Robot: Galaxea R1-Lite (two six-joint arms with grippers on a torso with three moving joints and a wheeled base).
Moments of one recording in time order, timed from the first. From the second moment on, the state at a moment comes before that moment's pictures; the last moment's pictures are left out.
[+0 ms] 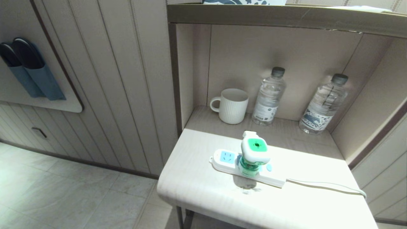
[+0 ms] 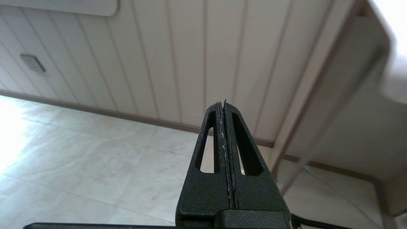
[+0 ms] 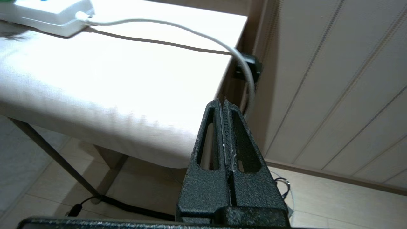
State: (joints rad) left arm 0.00 0.00 0.00 0.02 -0.01 0.01; right arm 0.00 0.00 0.00 0.02 -0.02 0.02
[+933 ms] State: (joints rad) left arm 0.00 0.00 0.00 0.02 -0.01 0.01; right arm 0.00 0.00 0.00 0.02 -0.01 0.02
